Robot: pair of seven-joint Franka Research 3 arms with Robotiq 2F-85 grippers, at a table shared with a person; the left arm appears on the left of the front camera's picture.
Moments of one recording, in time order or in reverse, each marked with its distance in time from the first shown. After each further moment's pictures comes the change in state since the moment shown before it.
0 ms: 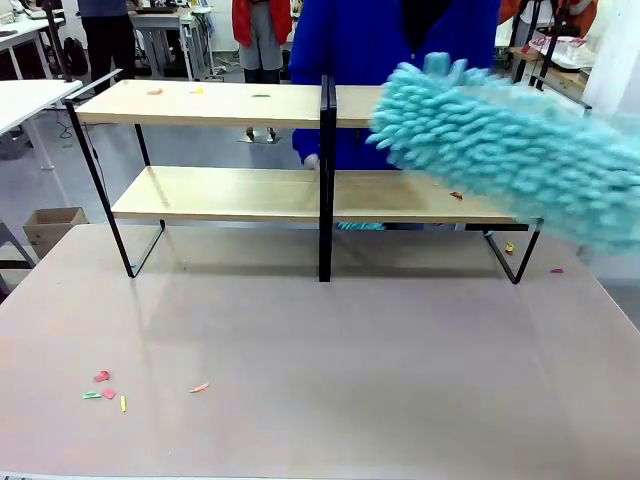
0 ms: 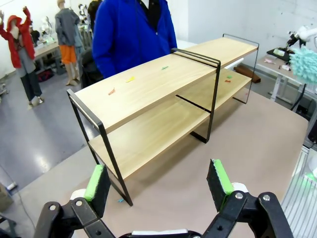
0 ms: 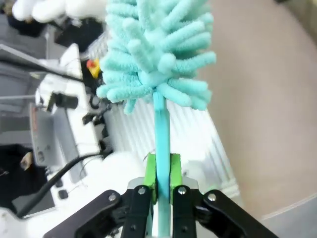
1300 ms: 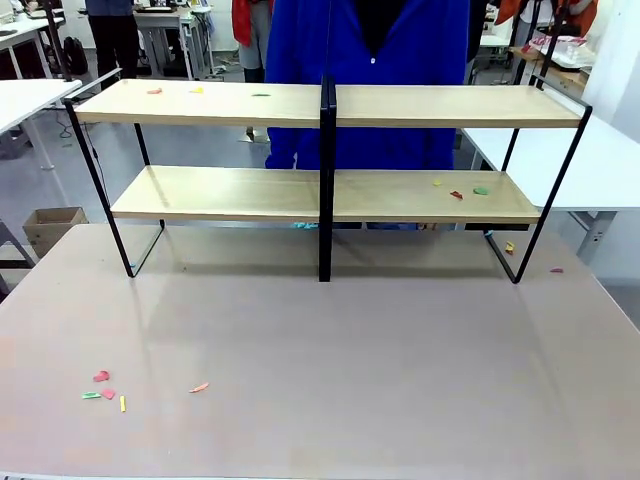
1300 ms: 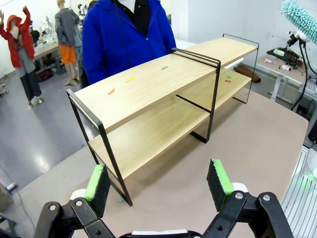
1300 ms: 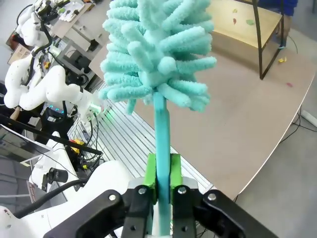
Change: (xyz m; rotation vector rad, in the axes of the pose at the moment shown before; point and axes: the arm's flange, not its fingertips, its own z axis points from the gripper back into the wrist) left arm 0.000 0.000 0.000 -0.001 0.000 0.000; right arm -0.137 -0.012 0.148 -0.233 -0.482 -0.256
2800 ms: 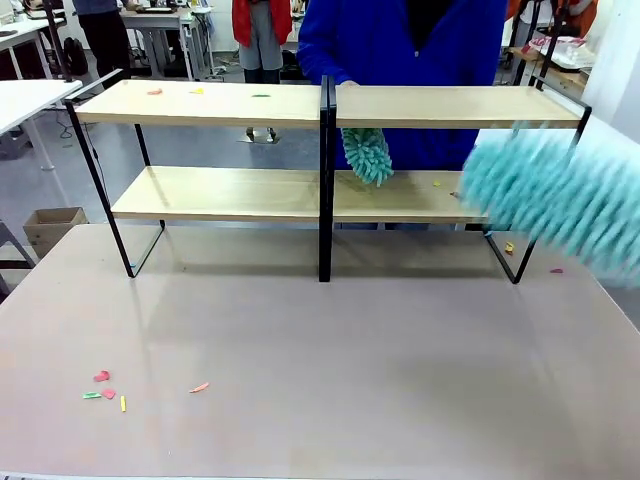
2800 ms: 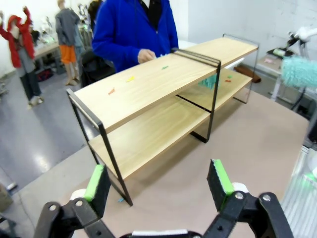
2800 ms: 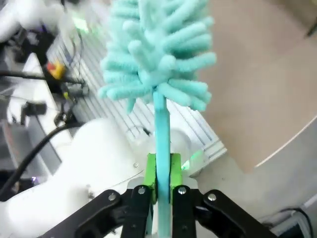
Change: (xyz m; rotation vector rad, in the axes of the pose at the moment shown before) left arm 0.000 0.000 0.000 0.000 0.000 0.000; right arm -0.001 0.058 -0.171 -0.038 0.549 0.163
